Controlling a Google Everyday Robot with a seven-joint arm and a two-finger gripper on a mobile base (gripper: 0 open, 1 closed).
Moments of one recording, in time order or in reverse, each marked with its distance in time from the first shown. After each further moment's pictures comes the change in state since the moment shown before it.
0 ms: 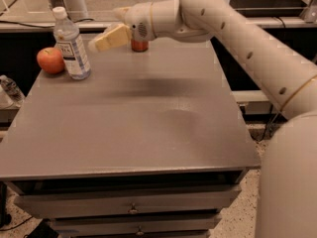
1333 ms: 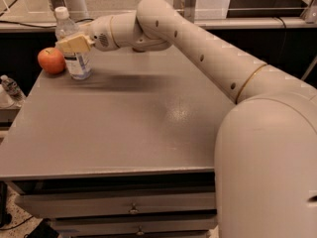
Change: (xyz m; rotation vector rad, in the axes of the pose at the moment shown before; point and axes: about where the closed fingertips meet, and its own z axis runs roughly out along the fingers) arm 0.018 0.002 0.102 -0.008 0.021 0.059
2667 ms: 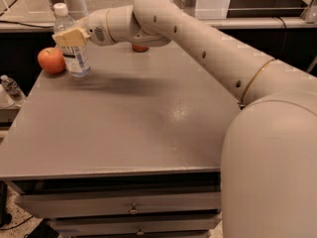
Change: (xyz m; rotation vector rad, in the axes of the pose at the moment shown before) arm -0.019 0.001 -0.003 0.070 0.005 0.004
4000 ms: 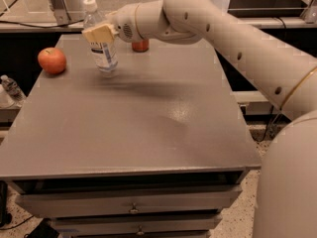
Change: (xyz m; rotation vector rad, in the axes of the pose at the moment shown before) arm 0.006 -0.028 -0.079 0.132 0.037 -0.048
